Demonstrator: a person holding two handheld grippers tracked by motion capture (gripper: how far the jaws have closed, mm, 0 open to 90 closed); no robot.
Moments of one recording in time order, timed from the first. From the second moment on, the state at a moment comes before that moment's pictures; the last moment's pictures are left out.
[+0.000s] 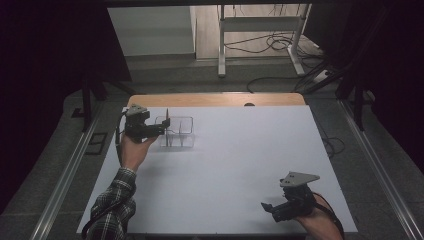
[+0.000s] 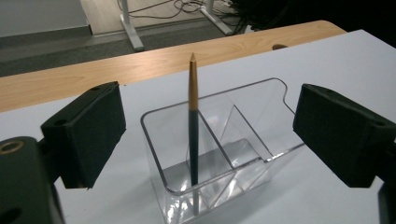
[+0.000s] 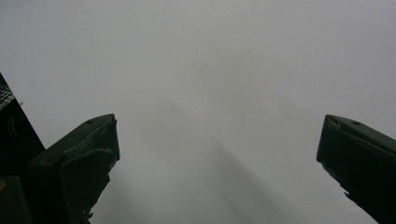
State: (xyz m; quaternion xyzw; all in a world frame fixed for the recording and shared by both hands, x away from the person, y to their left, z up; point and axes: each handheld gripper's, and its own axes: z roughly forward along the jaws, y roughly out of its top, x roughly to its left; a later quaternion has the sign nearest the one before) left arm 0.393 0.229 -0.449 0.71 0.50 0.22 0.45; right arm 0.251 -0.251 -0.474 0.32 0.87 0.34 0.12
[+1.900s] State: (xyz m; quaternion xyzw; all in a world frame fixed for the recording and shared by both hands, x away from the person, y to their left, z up) left arm 0.315 0.199 -0.450 0.77 0.42 0.17 0.46; right arm 0.250 -0.252 -0.473 0.32 0.87 0.34 0.13
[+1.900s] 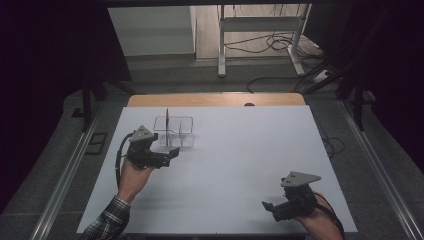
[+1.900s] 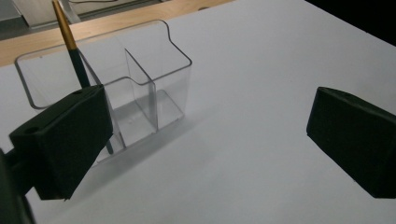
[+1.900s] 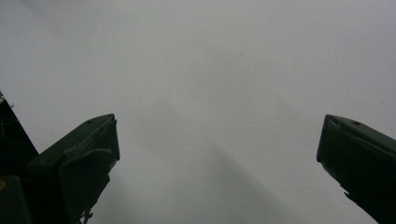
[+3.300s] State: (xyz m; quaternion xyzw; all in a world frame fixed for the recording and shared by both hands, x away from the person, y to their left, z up) left arm 0.263 0.195 -0.459 0.78 0.41 0.15 0.45; right arm 0.248 -0.254 -0.469 0.33 0.86 0.35 0.15
